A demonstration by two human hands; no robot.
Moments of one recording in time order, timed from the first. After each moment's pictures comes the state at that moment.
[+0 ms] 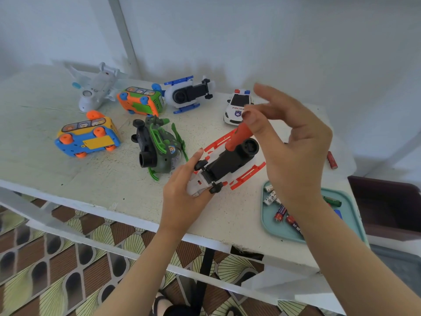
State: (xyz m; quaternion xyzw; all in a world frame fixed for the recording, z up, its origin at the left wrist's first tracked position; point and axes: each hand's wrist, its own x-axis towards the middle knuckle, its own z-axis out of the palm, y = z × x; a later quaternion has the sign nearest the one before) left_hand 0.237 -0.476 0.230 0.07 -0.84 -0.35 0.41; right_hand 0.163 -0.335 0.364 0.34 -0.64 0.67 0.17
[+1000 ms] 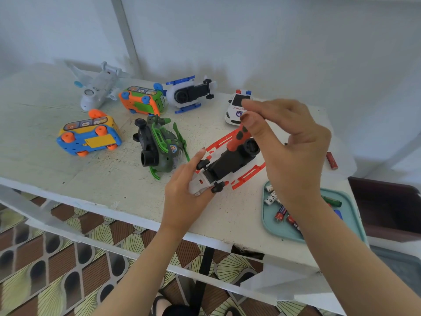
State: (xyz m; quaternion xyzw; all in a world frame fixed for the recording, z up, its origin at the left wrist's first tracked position) left_hand 0.238 -0.476 0.230 0.07 -0.84 -0.35 0.41; right_hand 0.165 -0.335 0.364 0.35 -0.65 0.65 0.19
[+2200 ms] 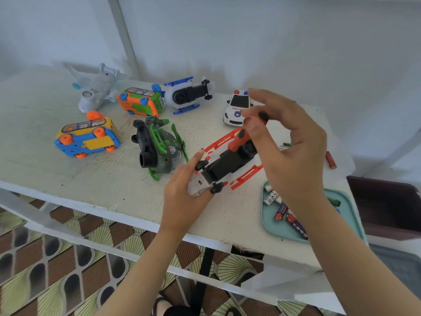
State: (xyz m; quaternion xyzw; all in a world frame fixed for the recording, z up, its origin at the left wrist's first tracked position) left_hand 0.238 -0.475 0.230 0.08 -0.84 -0.34 0.41; right_hand 0.162 -0.329 0.362 0.37 -0.68 0.60 0.19
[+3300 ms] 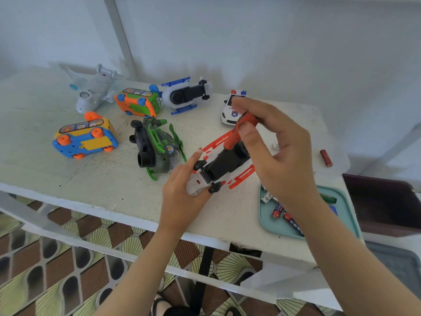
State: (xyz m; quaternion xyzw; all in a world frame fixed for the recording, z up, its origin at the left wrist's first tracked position) left_hand 0.238 -0.475 0.231 0.07 -0.84 -0.36 0.41; right_hand 0.167 -0.327 0.361 0.41 -0.68 0.59 0.15
